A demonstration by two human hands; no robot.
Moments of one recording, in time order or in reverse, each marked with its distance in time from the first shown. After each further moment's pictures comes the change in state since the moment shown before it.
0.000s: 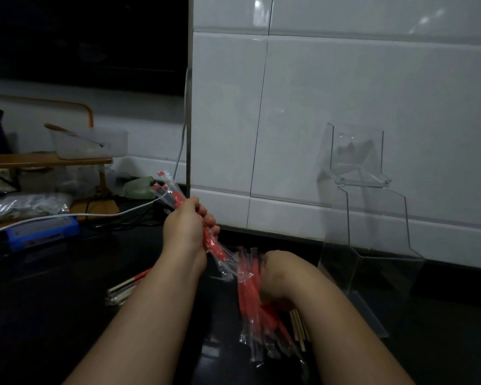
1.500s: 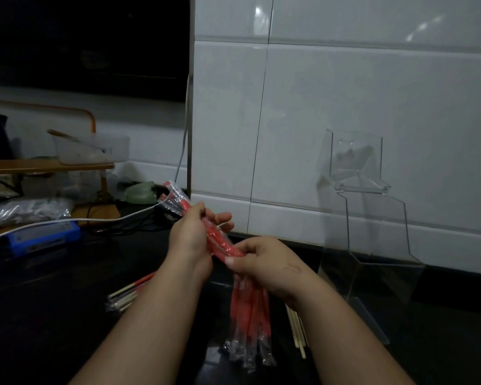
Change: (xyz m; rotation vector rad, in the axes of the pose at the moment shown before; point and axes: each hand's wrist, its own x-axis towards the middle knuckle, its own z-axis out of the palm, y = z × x) left_hand 0.001 -0.003 0.002 0.022 -0.089 -0.048; right_hand -0.010 -0.005 -0.004 0.804 -0.004 -0.461
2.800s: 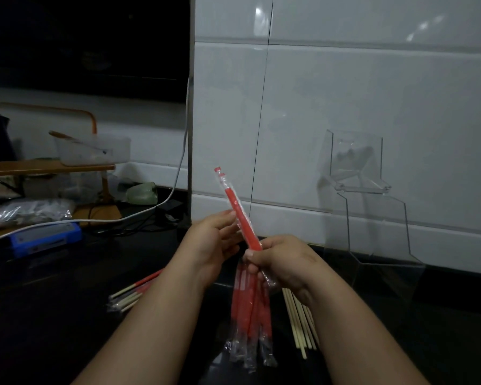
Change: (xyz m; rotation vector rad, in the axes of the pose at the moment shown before) left_hand -0.009 -0.008 0.004 0.224 -0.270 -0.061; right_hand -0.010 -0.009 -0.016 0.159 0.088 0.184
